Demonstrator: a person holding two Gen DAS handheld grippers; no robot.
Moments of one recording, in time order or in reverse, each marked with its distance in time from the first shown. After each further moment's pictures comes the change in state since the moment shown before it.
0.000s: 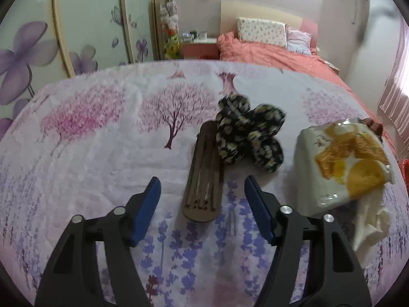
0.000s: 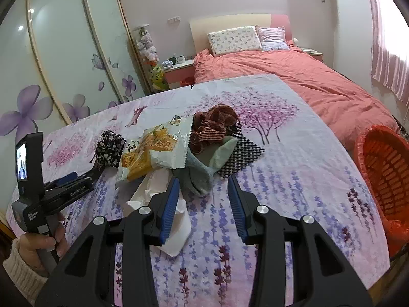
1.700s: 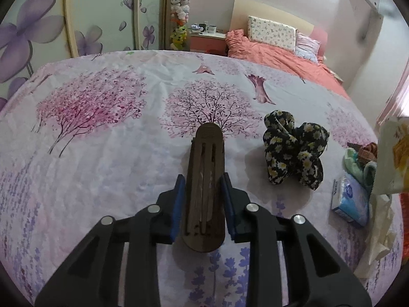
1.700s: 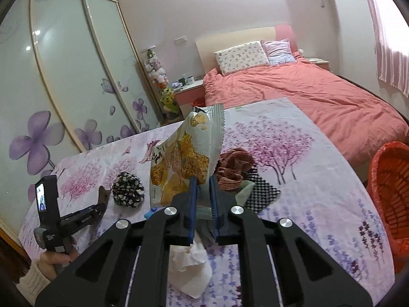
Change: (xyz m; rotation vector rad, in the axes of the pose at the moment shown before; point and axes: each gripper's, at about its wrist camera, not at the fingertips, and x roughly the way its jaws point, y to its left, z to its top) left arm 0.019 0.055 0.018 -0.101 0.027 -0.052; right arm 0.000 -0.004 0.035 0.056 -0.114 0.083
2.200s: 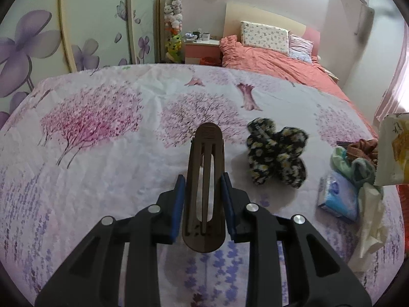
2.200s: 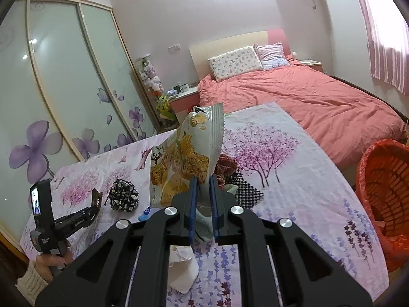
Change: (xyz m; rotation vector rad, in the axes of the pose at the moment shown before) left arm -0.027 -0.017 0.000 0.061 -0.048 0.007; right arm -0.020 -0.022 0.001 0.034 -0.042 -0.005
